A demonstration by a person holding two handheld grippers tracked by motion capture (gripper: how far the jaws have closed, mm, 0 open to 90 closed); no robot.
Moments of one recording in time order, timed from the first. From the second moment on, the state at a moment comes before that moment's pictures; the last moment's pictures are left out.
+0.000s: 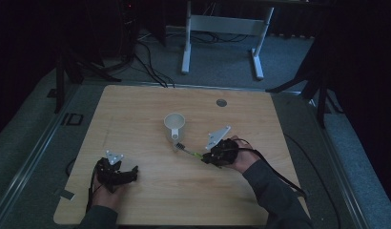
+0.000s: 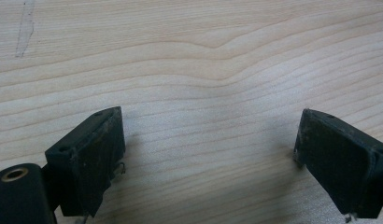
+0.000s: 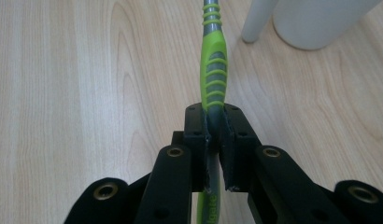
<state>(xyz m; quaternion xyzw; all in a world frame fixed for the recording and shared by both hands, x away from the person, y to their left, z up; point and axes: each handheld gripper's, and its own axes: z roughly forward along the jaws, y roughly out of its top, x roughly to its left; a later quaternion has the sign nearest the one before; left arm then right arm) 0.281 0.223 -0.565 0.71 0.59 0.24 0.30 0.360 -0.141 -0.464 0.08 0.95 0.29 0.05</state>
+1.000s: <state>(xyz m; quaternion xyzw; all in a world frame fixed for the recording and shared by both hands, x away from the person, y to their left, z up) 0.281 0.223 -0.565 0.71 0.59 0.24 0.30 0.363 -0.136 -0.460 0.09 0.93 0.36 0.08</state>
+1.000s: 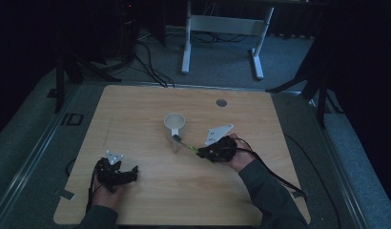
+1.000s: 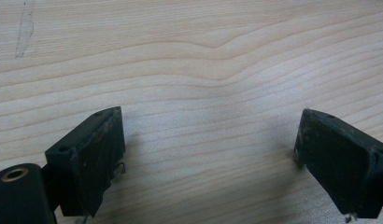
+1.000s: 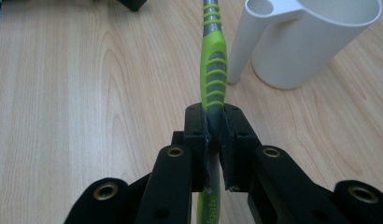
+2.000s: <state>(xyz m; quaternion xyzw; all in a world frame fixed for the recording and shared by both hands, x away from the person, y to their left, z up) 0.281 0.223 -0.565 0.71 0.59 0.24 0.30 0.371 -0.115 -0.452 0.10 0.90 0.41 0.11</state>
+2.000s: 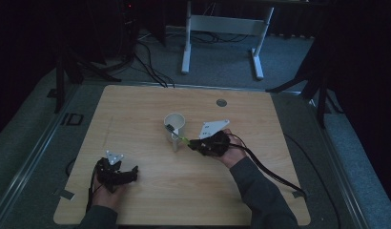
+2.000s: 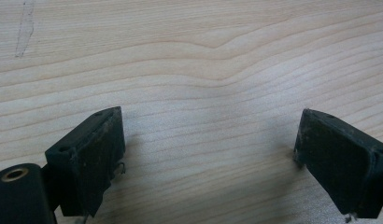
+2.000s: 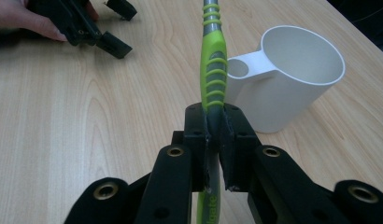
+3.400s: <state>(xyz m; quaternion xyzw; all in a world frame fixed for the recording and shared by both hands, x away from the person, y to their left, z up) 0.281 0.223 -0.565 0.71 0.59 0.24 0.30 0.382 -0.117 -0.445 0.14 0.86 0.48 0.12</state>
